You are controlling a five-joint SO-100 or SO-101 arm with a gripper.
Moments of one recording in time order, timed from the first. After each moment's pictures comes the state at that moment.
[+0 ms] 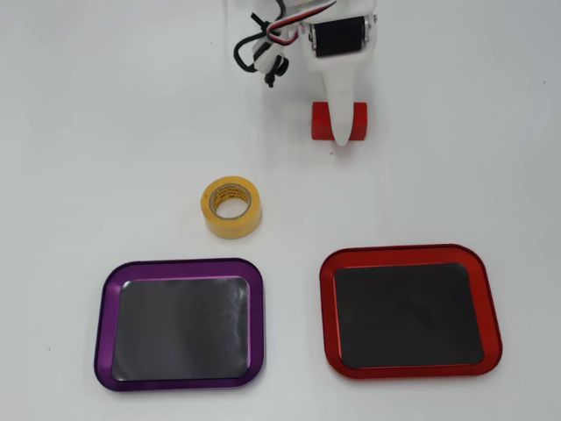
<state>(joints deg) -10.2 105.9 125.9 51.4 2.7</state>
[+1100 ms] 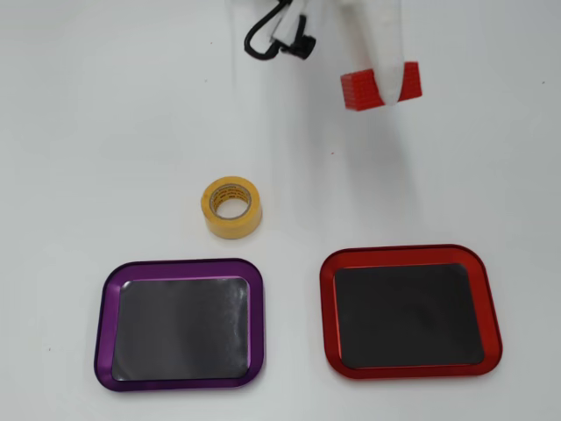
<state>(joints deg) -10.8 123.9 118.8 36.5 -10.4</state>
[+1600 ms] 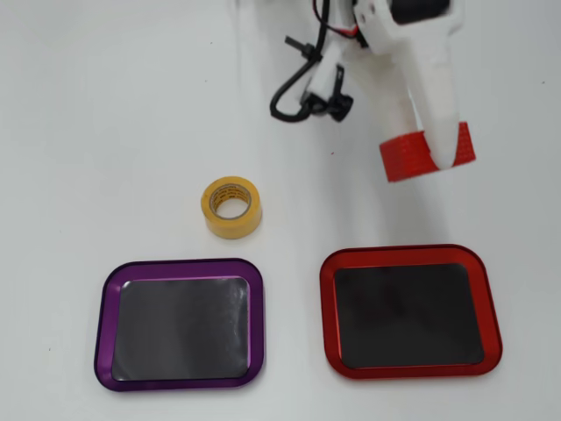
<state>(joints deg) -10.5 99.1 108.7 10.3 -19.4</state>
